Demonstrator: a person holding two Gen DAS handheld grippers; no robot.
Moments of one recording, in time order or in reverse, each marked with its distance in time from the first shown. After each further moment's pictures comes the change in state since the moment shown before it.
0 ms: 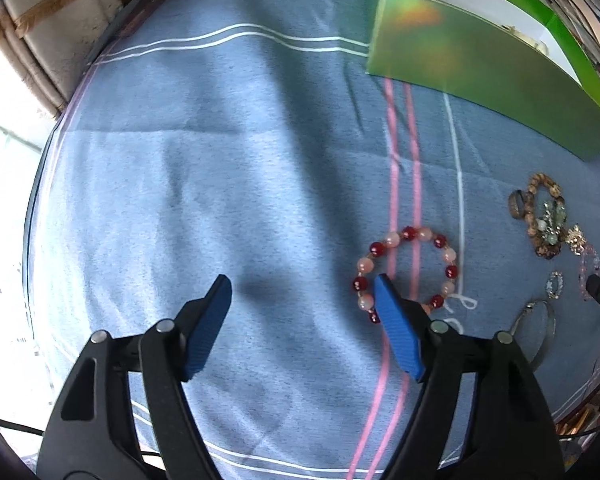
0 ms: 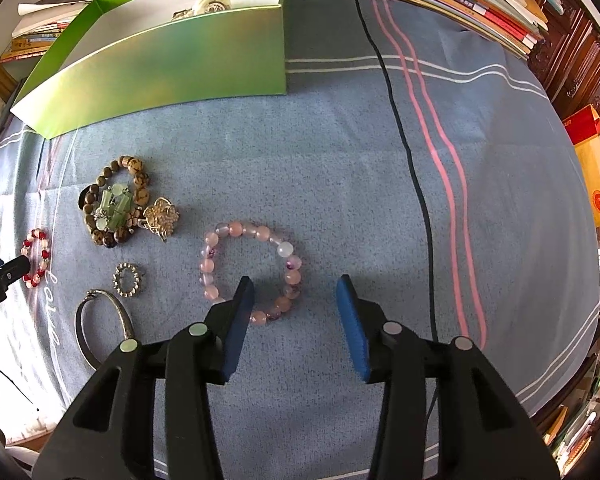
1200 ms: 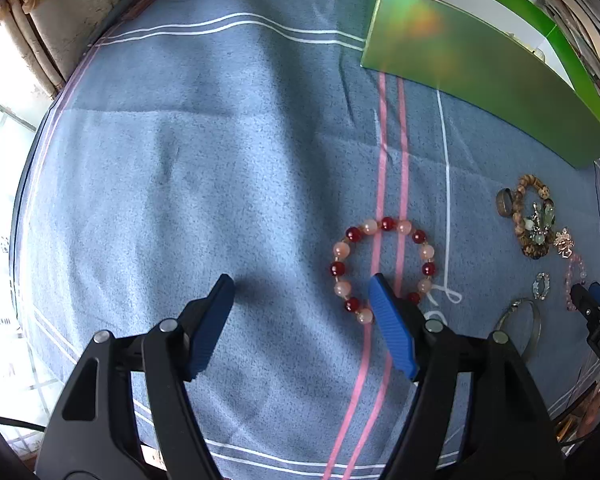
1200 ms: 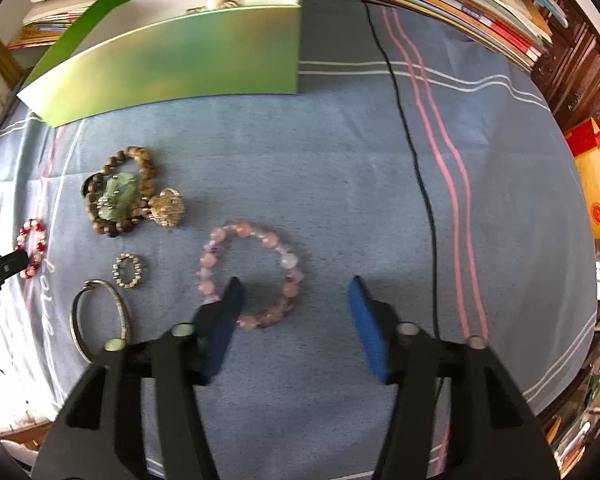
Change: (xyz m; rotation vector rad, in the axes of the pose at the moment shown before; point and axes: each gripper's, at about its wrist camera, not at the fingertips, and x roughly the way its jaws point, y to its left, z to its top) left arm -0.008 0.003 -0.022 -0.043 0.009 -0.041; right arm -0.001 0.001 -0.010 -0.027 -0.013 0.013
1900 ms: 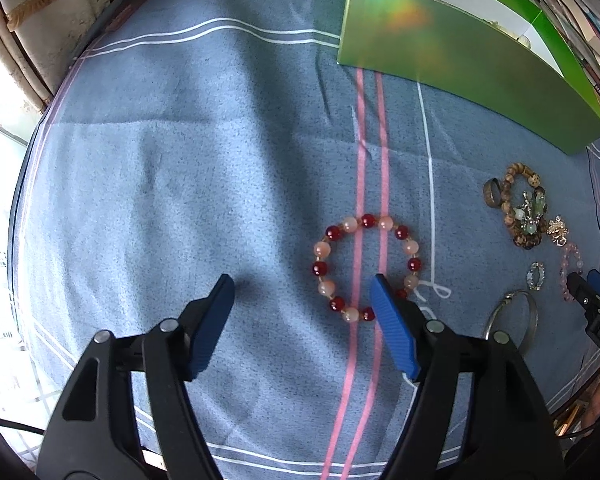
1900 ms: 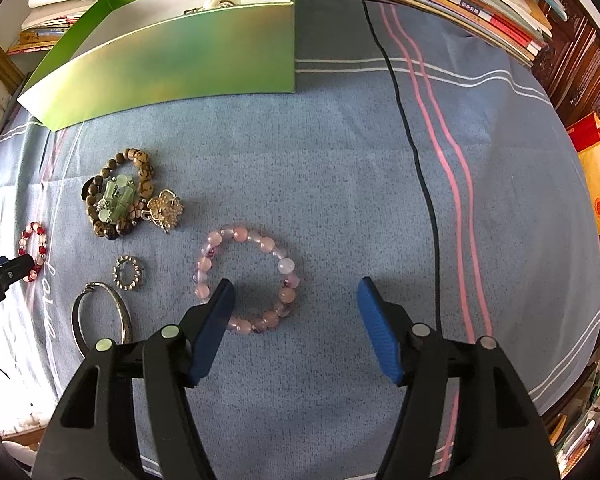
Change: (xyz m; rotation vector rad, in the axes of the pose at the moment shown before) left arm 0.001 -0.023 0.006 0.047 0.004 -0.012; right arm 0.000 -0.008 0.002 -0.005 -0.008 -0.002
